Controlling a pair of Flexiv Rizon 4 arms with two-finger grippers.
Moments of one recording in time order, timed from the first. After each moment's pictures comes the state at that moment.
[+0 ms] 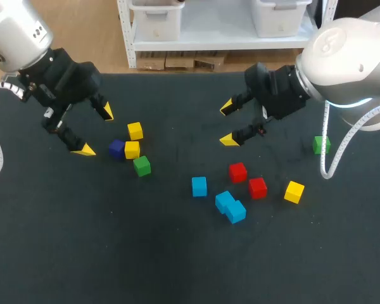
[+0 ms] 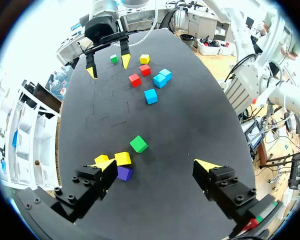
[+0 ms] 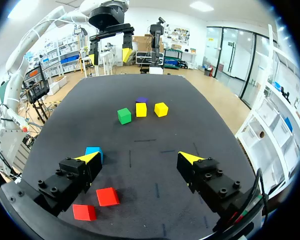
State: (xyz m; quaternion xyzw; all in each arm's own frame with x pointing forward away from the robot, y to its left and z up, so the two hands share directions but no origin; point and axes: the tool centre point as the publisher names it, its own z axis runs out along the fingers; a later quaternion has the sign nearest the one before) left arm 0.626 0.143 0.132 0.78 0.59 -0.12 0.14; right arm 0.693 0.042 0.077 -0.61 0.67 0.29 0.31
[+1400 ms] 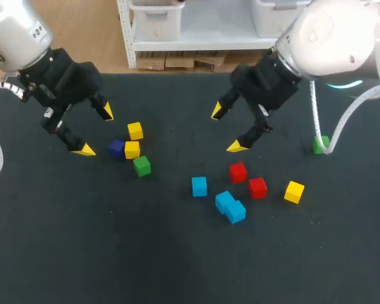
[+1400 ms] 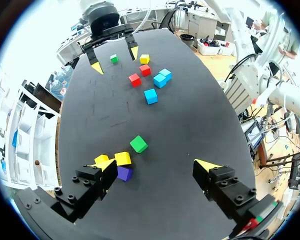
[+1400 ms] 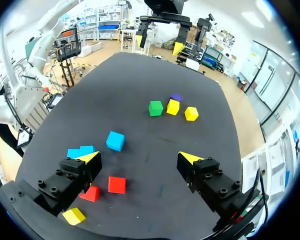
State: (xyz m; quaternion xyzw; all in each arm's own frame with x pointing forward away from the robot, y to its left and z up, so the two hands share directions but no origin) left arm 0.626 0.143 0.132 0.78 0.59 -0.12 0.14; right arm 0.660 0.044 0.089 -0.76 0.56 0.23 0.23
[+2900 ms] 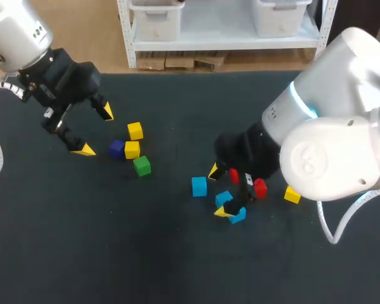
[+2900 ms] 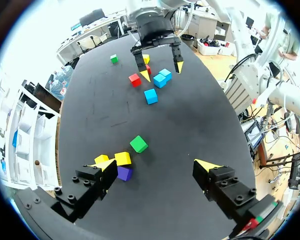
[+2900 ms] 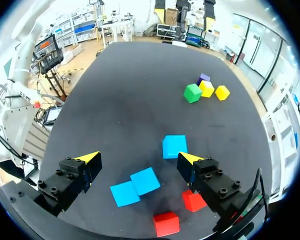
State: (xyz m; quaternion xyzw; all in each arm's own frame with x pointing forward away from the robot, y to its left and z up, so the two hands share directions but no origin) left arm 0.626 0.143 0.132 0.78 0.59 -0.12 0.14; right arm 0.550 0.063 0.028 -0.70 0.65 0.22 0.19
